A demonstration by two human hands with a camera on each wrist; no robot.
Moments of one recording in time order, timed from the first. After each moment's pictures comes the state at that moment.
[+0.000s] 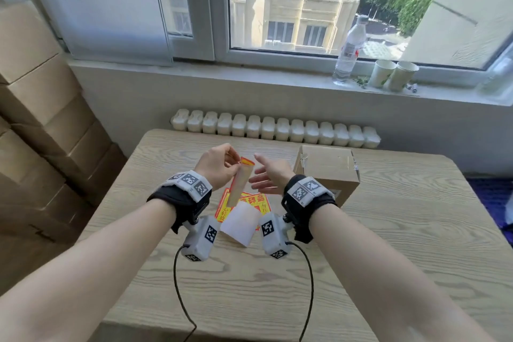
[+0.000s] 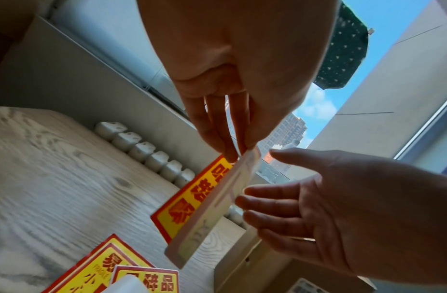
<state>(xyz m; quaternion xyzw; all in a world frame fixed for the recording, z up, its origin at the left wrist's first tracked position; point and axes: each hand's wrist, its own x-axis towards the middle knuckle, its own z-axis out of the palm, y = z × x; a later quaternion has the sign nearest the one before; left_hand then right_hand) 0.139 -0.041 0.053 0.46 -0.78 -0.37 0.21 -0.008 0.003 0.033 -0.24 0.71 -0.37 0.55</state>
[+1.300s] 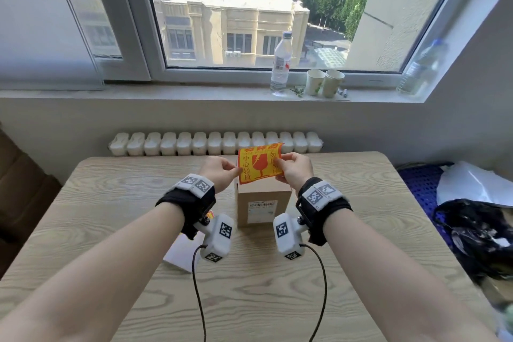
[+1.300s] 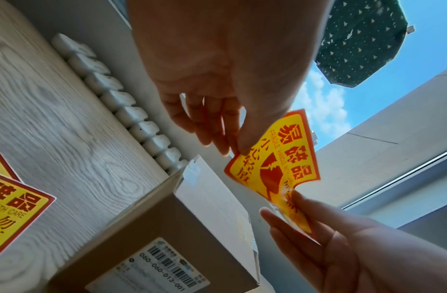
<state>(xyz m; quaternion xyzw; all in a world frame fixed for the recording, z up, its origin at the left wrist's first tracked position) -0.009 -0.012 0.068 0.50 -0.74 -0.42 0.15 -0.166 0.068 0.056 -0.21 0.72 -0.56 0.35</state>
